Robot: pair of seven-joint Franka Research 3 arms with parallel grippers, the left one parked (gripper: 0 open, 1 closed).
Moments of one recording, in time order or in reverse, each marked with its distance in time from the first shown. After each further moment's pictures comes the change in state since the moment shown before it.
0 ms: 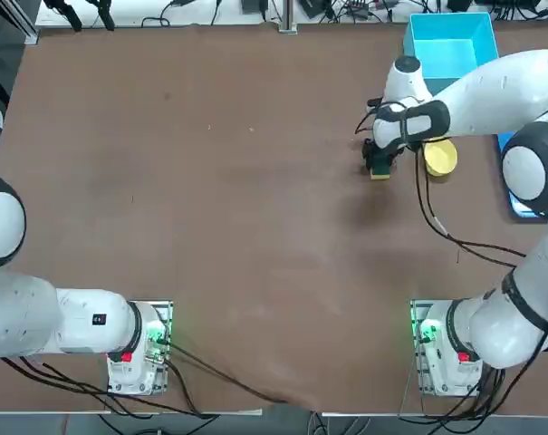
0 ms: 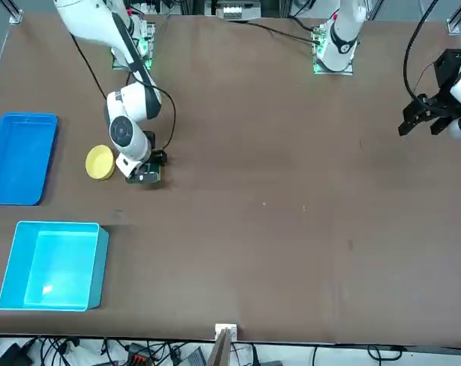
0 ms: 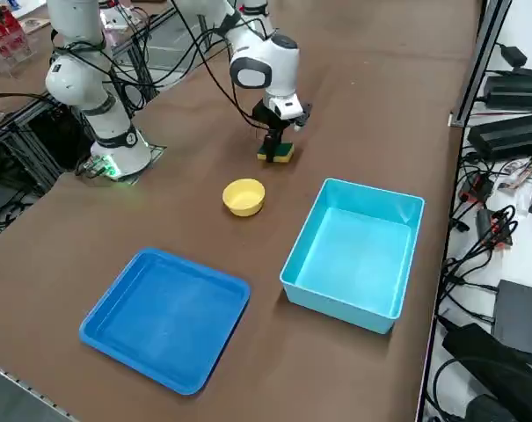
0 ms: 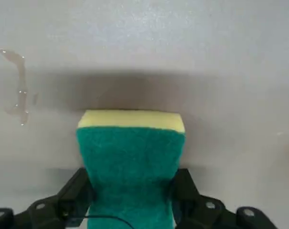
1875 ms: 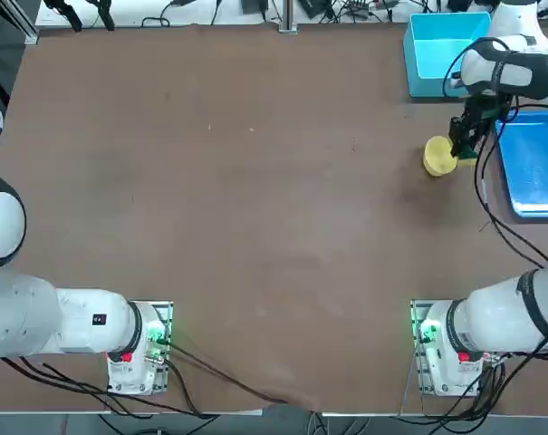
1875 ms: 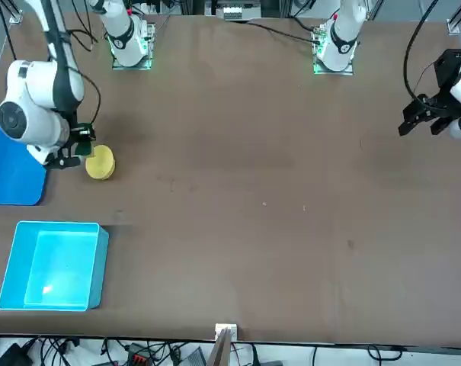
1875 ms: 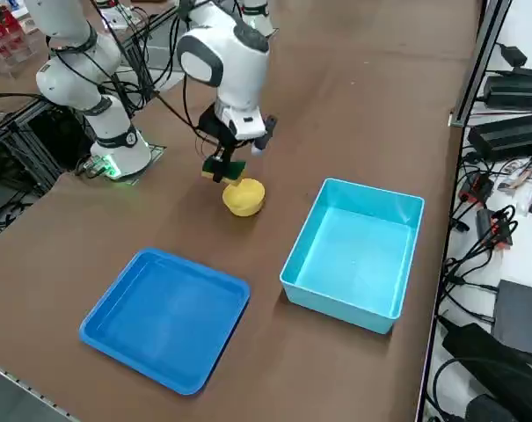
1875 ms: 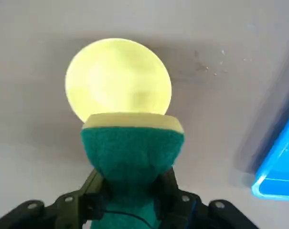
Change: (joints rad) arm -0.392 -0.255 -0.079 0.022 -0.119 -0.477 -0.453
